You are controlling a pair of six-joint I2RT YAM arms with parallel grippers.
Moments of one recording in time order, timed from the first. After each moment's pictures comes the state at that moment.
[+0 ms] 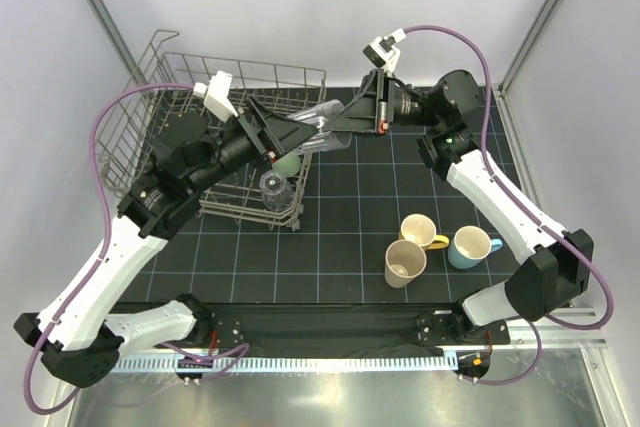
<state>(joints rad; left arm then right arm) -0.67 1.06 1.38 -0.38 0.17 -1.00 0.45 1.43 1.36 0.57 -1.12 1.41</state>
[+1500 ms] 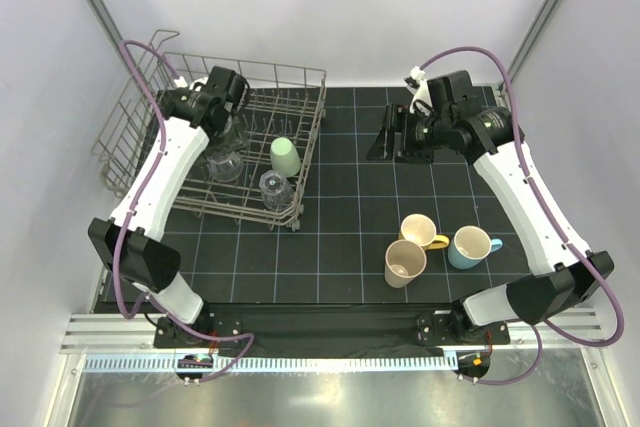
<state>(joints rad) -0.36 1.63 1.83 -1.33 -0.44 -0.74 0.37 1.41 1.64 -1.03 -0.33 0.41</state>
